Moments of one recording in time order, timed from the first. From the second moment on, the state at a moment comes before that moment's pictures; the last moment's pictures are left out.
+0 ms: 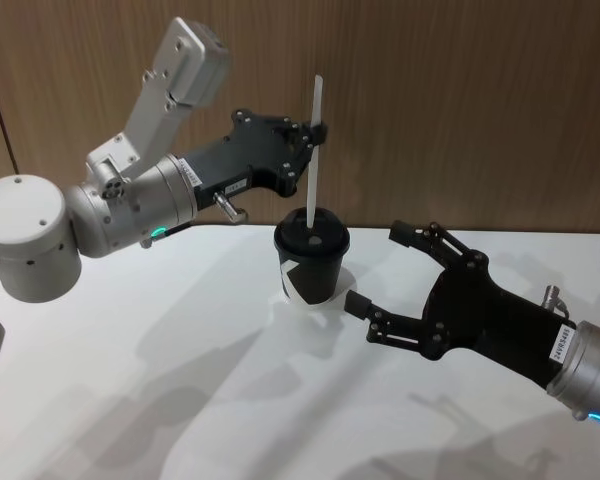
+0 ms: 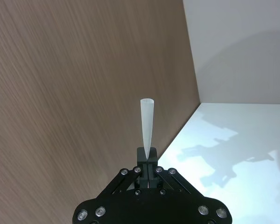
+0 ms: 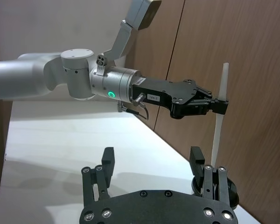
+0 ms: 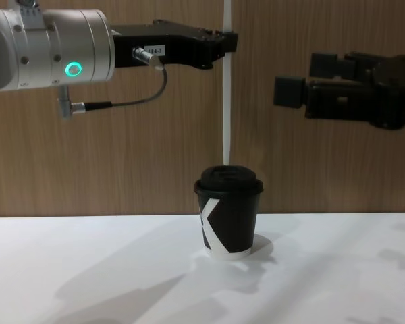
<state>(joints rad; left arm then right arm) -0.66 0.41 0.56 -1.46 -0.45 0.06 -0.50 0.11 0.54 -0.26 -1.86 0.46 0.02 0.70</state>
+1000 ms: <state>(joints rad) -0.67 0.37 0.54 -1.40 -0.45 0.08 -0.53 0.11 0.54 -0.26 -1.86 0.46 0.02 0.70</state>
